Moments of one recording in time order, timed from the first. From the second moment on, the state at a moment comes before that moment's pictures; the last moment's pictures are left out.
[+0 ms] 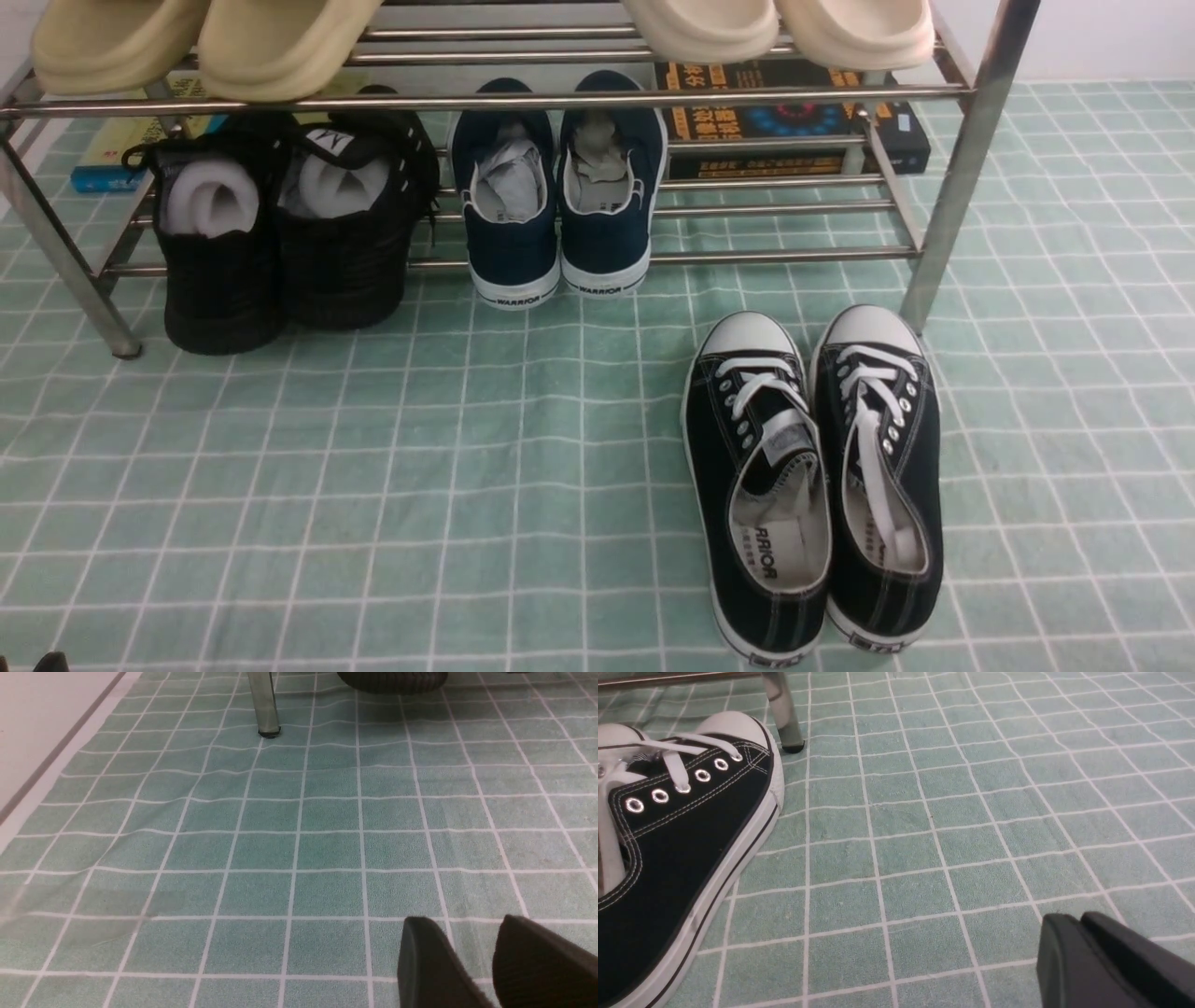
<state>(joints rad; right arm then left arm) -0.11 -0.01 0.01 -0.01 0.39 0.11 0.01 -0.01 0.02 0.16 0.37 -0.08</state>
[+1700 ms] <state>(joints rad) 0.06 -0.01 0.01 -0.01 0.39 0.11 0.01 -0.01 0.02 0.16 0.37 -0.08</state>
